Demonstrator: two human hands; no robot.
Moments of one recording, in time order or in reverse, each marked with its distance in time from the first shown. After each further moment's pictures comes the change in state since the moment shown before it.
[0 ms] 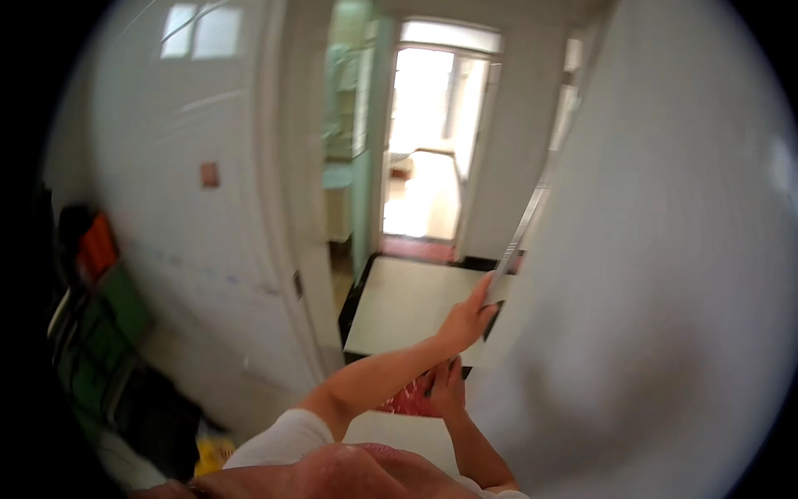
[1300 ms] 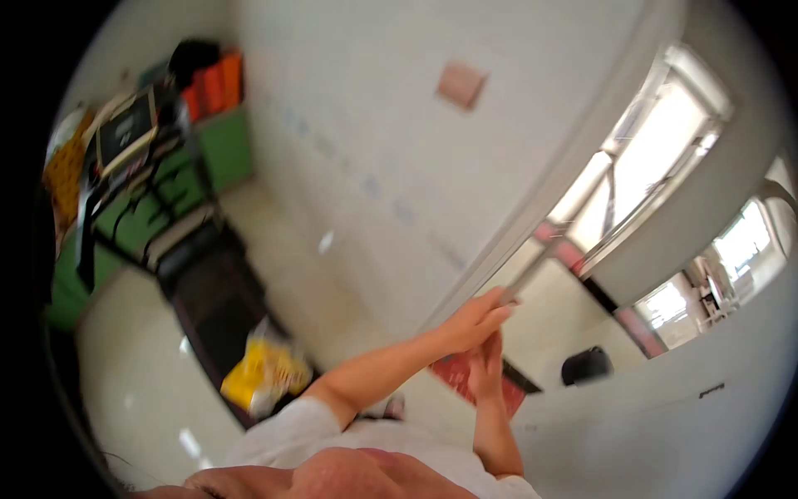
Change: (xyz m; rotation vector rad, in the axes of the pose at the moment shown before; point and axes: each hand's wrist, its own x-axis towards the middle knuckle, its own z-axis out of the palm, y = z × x) left_hand -0.122 -0.065 -0.325 -0.131 0.322 -0.193; right_hand 0.031 -0.016 0.258 0.169 -0.582 -0.171
